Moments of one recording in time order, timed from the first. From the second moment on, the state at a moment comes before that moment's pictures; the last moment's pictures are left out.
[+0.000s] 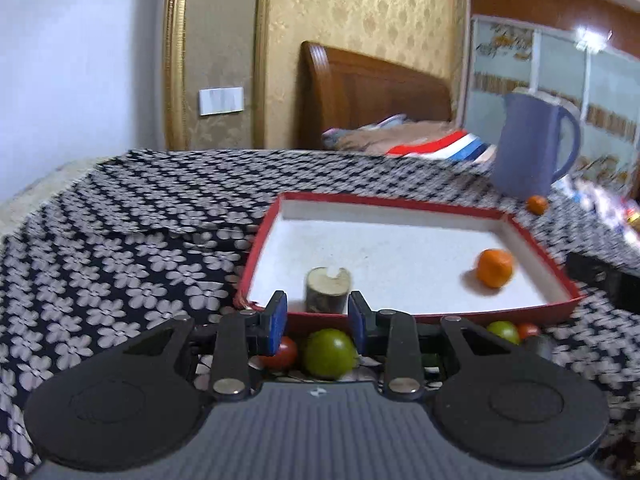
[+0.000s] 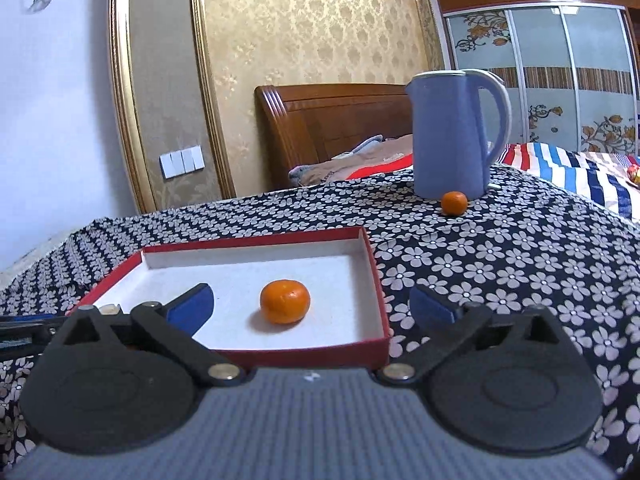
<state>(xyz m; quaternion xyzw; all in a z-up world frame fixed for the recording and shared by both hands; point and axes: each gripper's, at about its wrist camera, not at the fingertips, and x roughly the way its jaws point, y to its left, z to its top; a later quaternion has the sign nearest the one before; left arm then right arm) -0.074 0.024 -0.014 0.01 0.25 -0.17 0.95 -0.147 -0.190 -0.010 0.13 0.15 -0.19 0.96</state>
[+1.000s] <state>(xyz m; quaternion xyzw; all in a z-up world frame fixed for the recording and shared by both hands) -0.083 0.032 -0.047 0.03 0.28 -0.18 0.94 -0.174 -0.158 -0.025 0.10 0.18 -0.12 0.97</state>
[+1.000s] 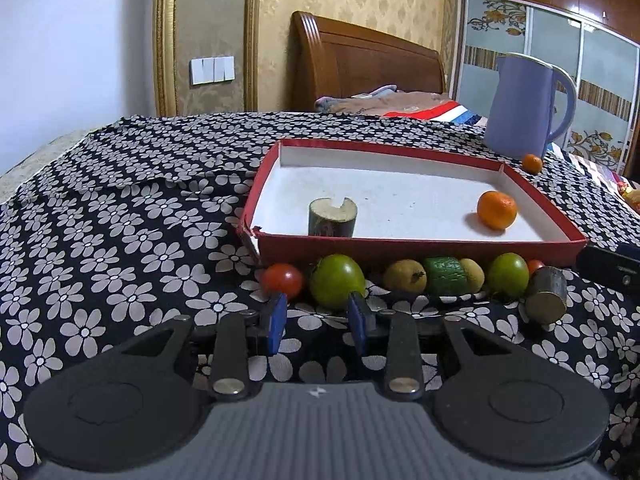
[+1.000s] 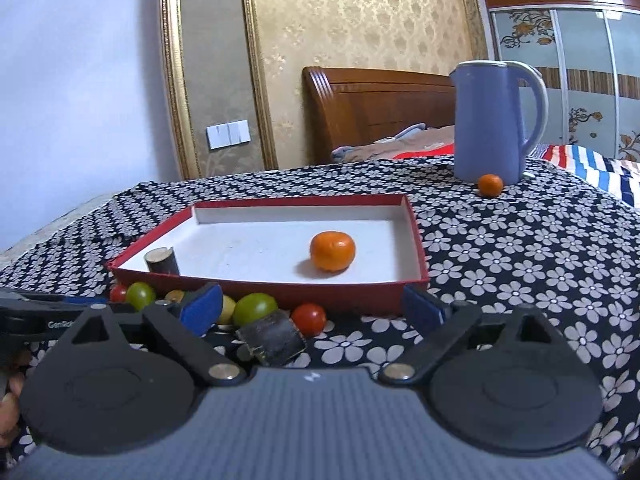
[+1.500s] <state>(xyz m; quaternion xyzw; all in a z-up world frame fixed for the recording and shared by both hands) -0.080 0.035 -0.050 0.02 0.29 -0.19 0.94 -0.150 -0.145 -0.035 0.10 0.23 -0.08 0.97</state>
